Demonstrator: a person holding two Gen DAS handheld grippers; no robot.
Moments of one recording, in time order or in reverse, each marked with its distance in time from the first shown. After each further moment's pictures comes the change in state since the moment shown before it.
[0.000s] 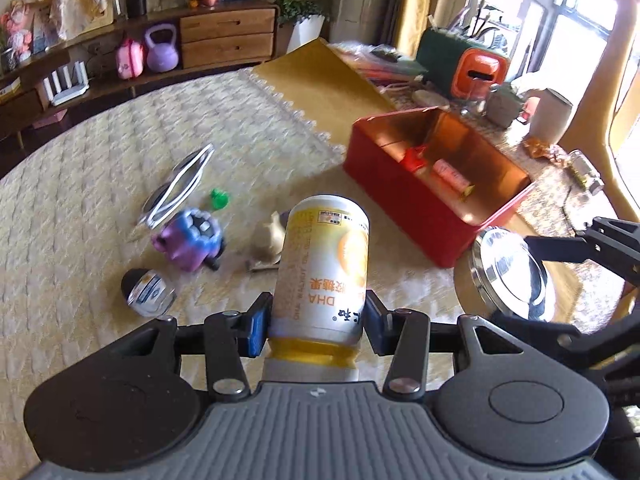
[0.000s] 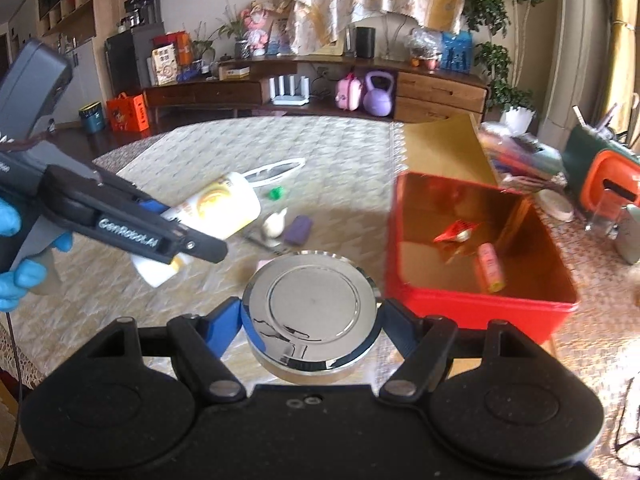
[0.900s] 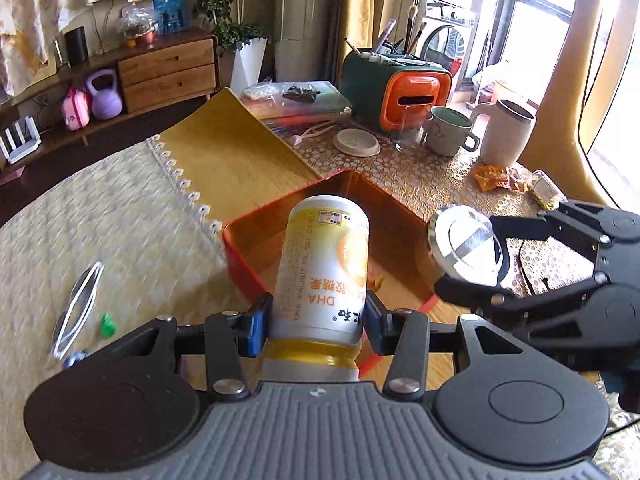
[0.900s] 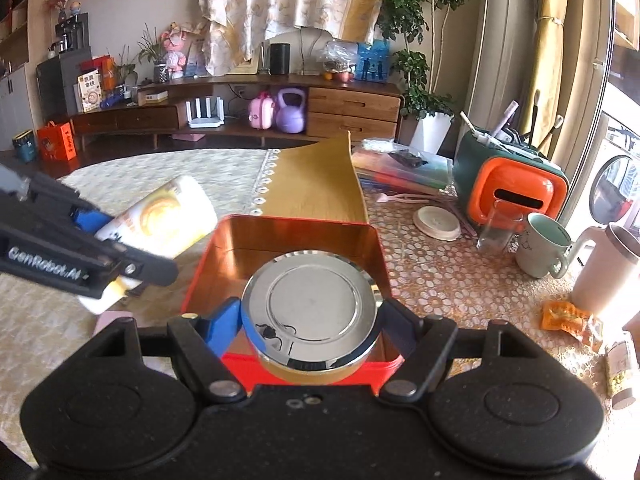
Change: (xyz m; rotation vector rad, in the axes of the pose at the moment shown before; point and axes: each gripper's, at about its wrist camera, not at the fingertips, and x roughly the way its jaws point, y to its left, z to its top) left arm 0.044 -0.110 0.100 0.121 -0.030 -0.050; right arm 0.000 -0.124 0.022 0.069 -0.035 -0.182
